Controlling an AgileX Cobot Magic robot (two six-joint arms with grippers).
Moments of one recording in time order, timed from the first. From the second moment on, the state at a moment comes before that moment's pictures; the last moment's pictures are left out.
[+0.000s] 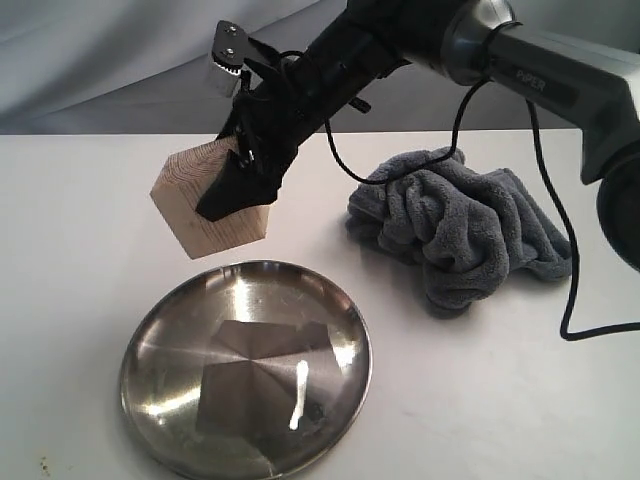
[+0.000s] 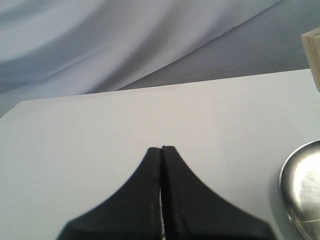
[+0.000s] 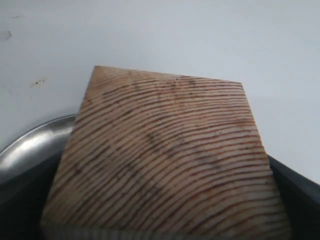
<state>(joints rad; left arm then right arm) 0.07 0.00 0.00 -0.06 0.26 0.19 0.51 2.31 -2.13 0.80 1.22 -1.29</state>
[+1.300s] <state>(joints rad) 0.07 0.00 0.00 -0.06 0.26 0.19 0.54 2.29 -1.70 0.87 1.11 -1.59</state>
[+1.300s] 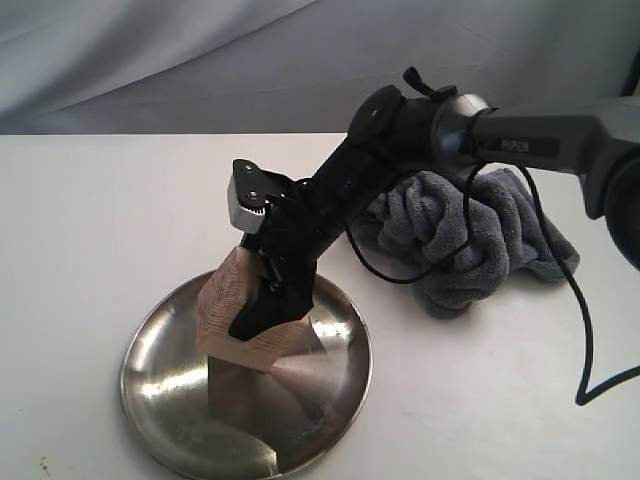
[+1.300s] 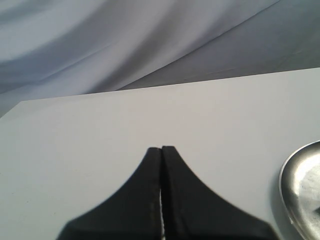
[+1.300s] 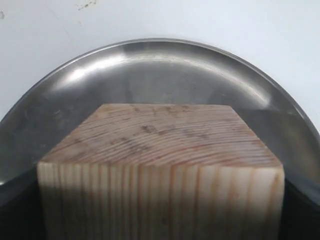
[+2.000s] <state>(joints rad) 0.07 0.00 0.00 -0.06 0.26 0.19 0.60 2.33 -1.70 0.80 1.11 -1.60</state>
